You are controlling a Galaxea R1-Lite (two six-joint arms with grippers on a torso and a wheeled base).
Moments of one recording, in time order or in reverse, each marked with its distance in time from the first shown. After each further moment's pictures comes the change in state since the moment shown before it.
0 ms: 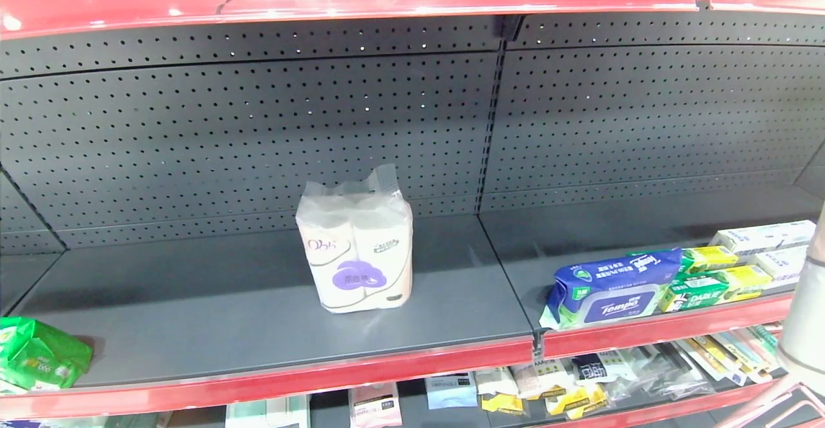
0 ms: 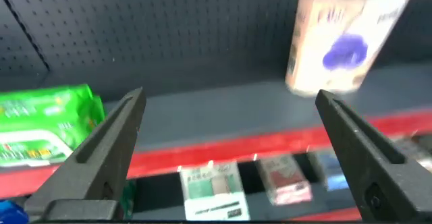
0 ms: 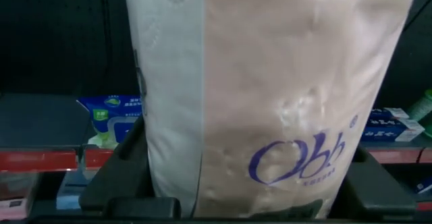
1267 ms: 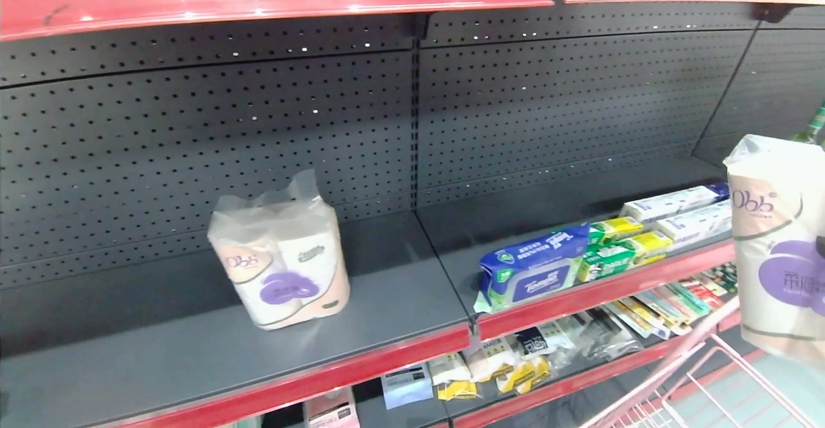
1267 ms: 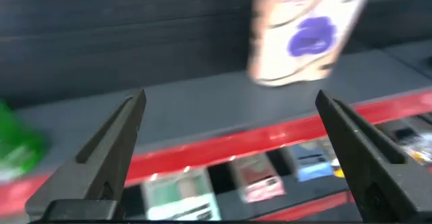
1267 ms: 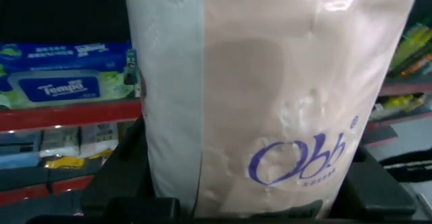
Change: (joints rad) left arm 0.000 -0.073 0.107 0.002 0.031 -0.037; right arm 0.028 0.352 -0.141 0.004 -0.094 -0.048
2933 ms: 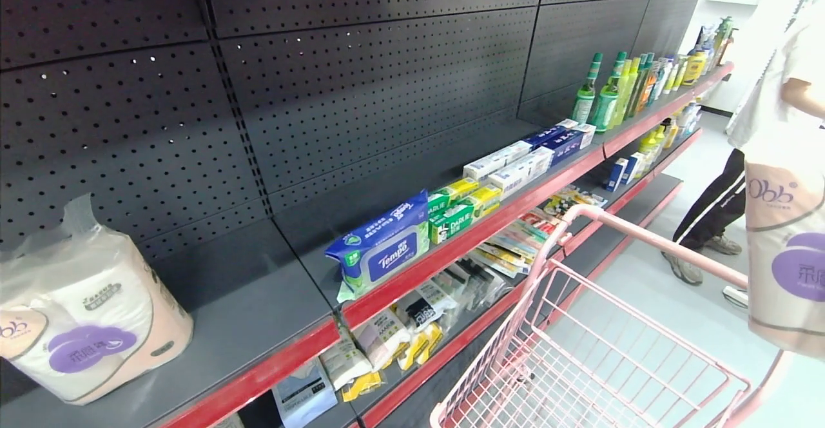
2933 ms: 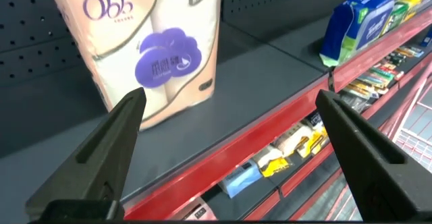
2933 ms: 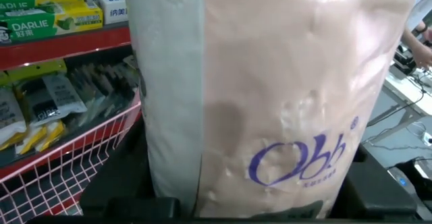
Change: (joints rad) left arm 0.000 0.000 0.000 0.000 0.000 0.000; right arm 0.003 -0.040 -0.010 0.001 0.000 0.000
